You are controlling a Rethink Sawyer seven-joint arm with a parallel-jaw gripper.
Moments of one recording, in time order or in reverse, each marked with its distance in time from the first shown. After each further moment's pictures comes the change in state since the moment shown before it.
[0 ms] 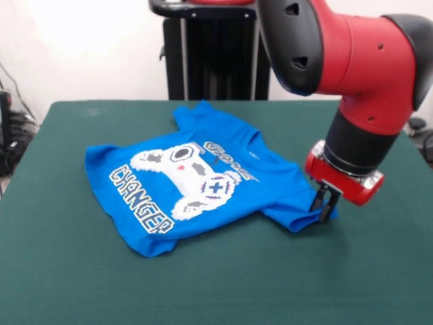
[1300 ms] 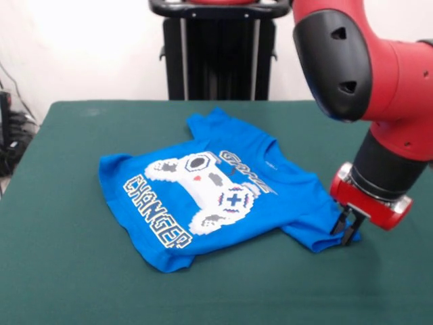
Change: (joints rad) arm 0.061 0.108 -0.016 -0.196 -0.005 0.087 0.000
